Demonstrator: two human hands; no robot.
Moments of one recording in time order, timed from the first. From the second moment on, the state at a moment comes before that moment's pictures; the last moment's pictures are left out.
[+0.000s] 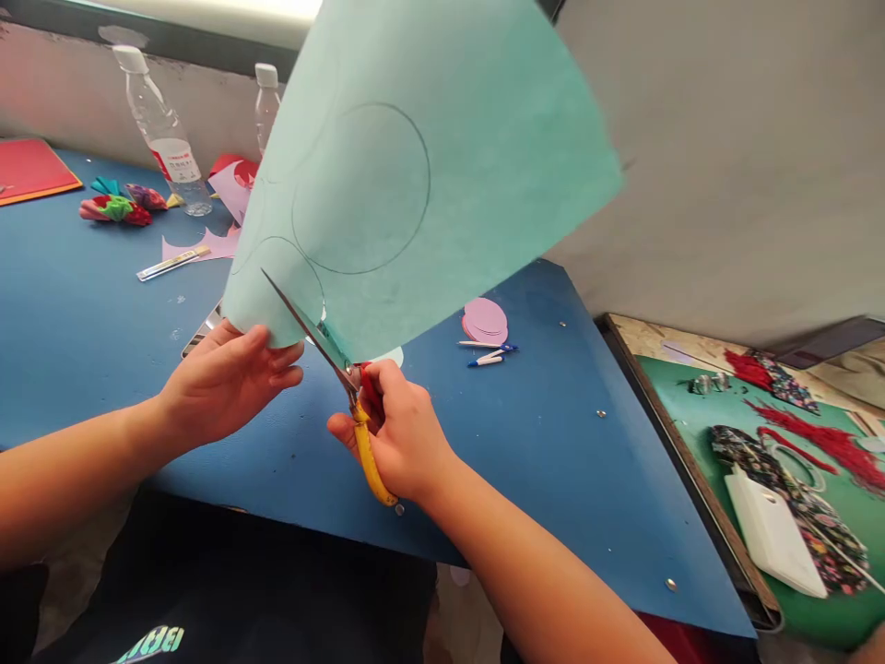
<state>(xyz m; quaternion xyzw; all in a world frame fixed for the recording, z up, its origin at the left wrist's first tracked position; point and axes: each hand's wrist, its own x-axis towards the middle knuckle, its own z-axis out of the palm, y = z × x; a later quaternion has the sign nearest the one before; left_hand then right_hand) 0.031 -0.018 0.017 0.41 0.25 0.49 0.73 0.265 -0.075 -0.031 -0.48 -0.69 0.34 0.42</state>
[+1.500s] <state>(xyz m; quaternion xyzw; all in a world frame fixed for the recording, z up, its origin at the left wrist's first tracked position) 0.045 -0.032 -0.022 0.63 0.36 0.55 0.41 0.243 -0.091 -0.041 -0.40 -0.62 0.51 0.44</state>
